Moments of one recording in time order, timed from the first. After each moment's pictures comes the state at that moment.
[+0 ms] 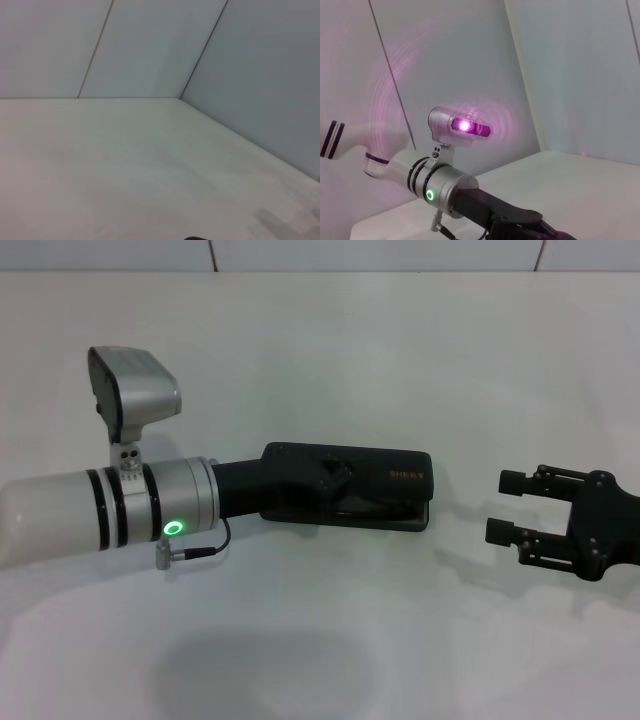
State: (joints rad) left arm -0.44 -2.09 1.42 0.57 1.36 1.11 -1.47; right arm 0.45 2.01 -0.92 -0.47 -1.68 -1.63 1.15
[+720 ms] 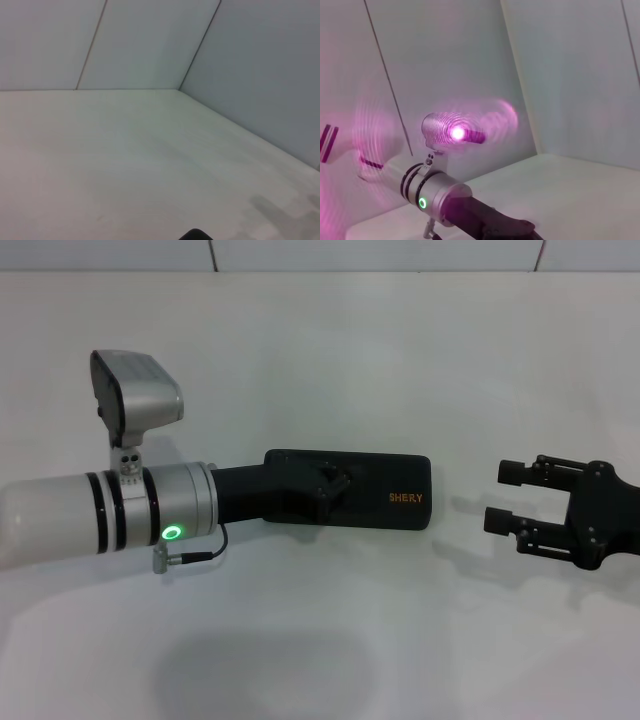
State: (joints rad) left arm -0.44 -2.09 1.42 0.57 1.38 1.11 -1.47; right arm 0.47 2.01 -0.92 -0.47 -1.67 -1.62 1.15
